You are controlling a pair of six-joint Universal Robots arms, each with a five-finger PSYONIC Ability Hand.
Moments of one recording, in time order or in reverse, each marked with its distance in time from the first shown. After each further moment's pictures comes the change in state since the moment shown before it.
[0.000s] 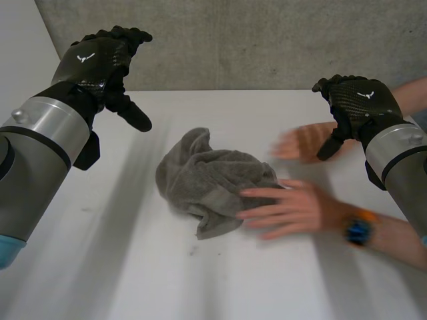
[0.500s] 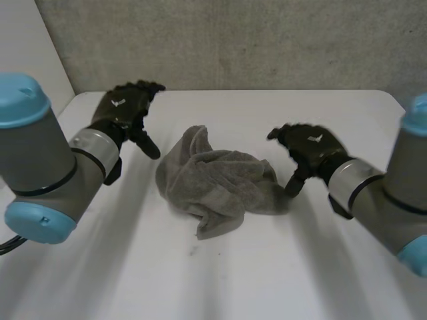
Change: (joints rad) left arm 0.067 -0.292 0.015 0.117 0.089 0.027; right arm 0.039 0.174 0.019 0.011 -0.194 0.000; left_hand 0.000 0.000 0.000 0.000 0.000; right_hand 0.000 0.000 0.000 0.000 0.000
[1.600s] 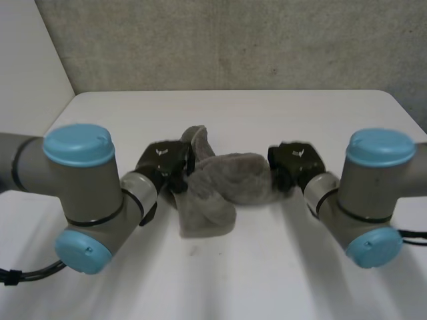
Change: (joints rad) left arm -0.117 -0.164 -0.015 -0.008 0.018 -0.017; right arm 0.038 0.253 -0.080 -0.191 0.090 0.001; left_hand 0.974 1.026 1.027 1.026 0.955; right_hand 1.096 1.050 1.081 1.078 1.098
